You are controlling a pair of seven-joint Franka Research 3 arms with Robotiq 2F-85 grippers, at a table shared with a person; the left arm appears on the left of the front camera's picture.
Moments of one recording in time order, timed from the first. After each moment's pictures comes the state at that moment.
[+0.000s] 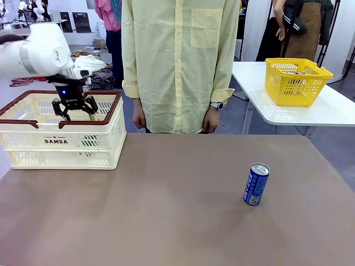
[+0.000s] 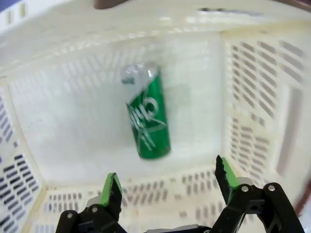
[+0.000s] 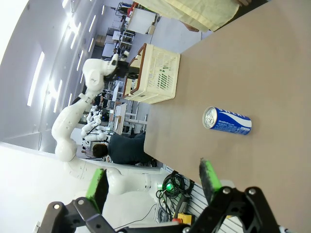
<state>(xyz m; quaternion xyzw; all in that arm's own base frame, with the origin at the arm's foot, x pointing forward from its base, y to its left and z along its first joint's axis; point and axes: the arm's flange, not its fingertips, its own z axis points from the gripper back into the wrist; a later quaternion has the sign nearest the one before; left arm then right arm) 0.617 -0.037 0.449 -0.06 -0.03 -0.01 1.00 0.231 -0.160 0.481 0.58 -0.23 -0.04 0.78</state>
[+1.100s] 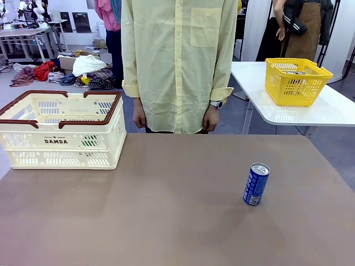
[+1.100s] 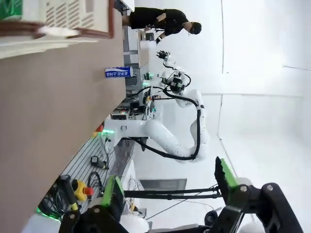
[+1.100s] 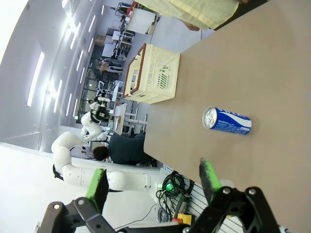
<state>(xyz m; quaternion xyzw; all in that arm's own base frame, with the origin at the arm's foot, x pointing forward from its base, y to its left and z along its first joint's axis) 0.374 0.232 0.459 -0.67 0.02 0.02 0.74 0.231 -0.160 0.481 0.58 -0.23 -0.04 0.78</state>
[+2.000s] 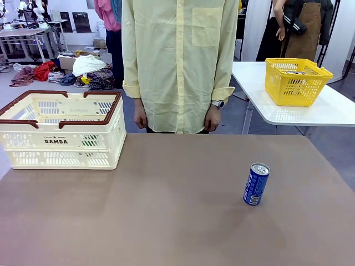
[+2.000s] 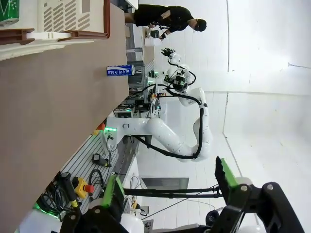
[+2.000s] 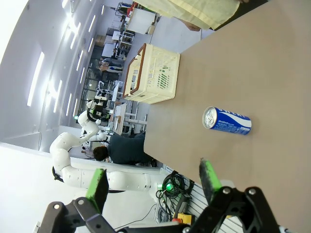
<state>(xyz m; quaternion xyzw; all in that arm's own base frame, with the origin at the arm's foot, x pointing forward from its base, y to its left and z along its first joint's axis) 0.379 0.223 0.494 -0.65 0.03 0.01 0.76 0.231 -0.160 0.481 0.58 -0.23 -0.04 0.78</state>
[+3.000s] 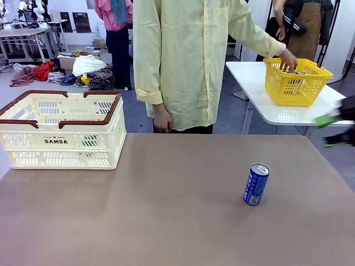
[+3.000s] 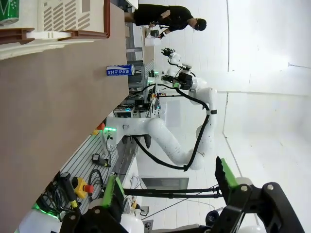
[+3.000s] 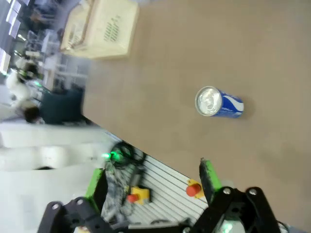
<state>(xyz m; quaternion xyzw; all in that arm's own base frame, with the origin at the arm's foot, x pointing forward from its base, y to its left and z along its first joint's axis) 0.378 0.223 0.493 -0.65 0.03 0.01 0.76 0.283 0.011 0.519 0.39 -0.13 0.07 0.91</state>
